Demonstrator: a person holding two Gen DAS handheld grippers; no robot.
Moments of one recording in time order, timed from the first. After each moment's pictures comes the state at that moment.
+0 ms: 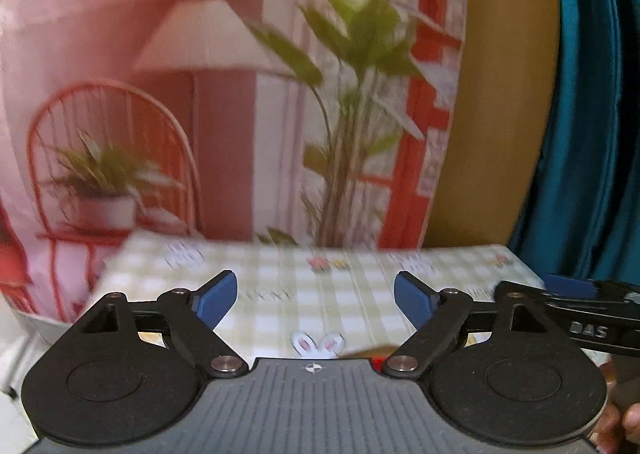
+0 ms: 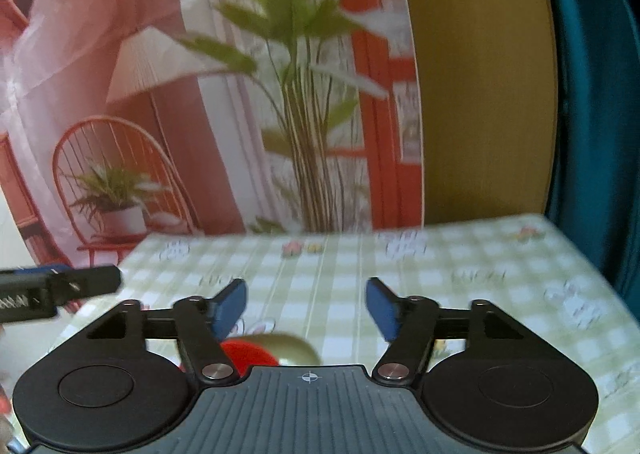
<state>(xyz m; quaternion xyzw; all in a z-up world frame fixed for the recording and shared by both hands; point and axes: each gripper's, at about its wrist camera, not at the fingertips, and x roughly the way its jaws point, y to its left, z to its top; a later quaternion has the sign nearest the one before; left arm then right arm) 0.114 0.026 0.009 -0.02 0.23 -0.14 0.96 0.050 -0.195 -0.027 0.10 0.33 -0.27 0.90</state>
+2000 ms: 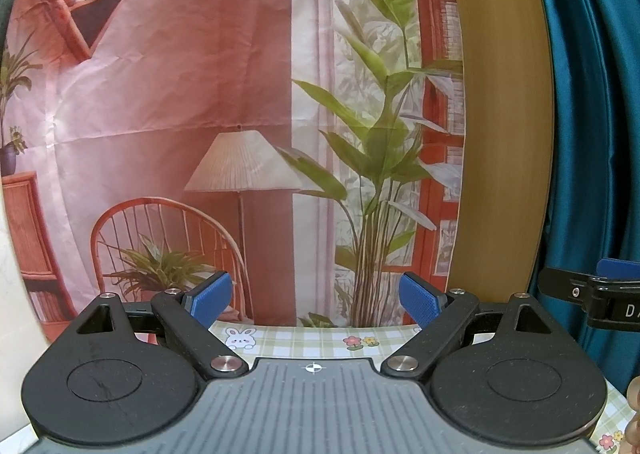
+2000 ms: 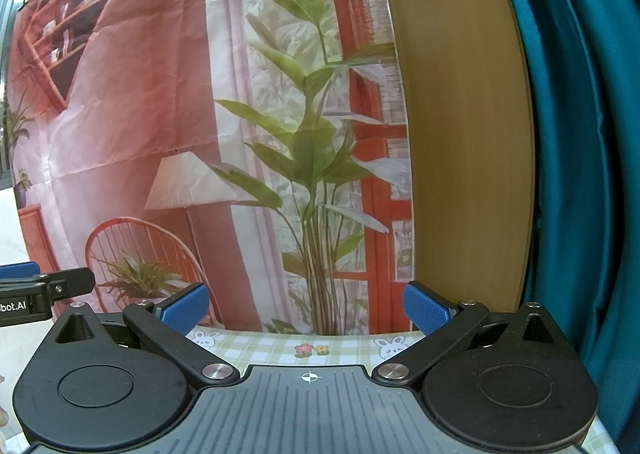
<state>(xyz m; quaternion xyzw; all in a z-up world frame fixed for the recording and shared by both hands) 0.041 0.041 0.117 0.00 0.13 -0.10 0.99 0.026 -0.143 0.118 0.05 0.23 -0.27 0.93</state>
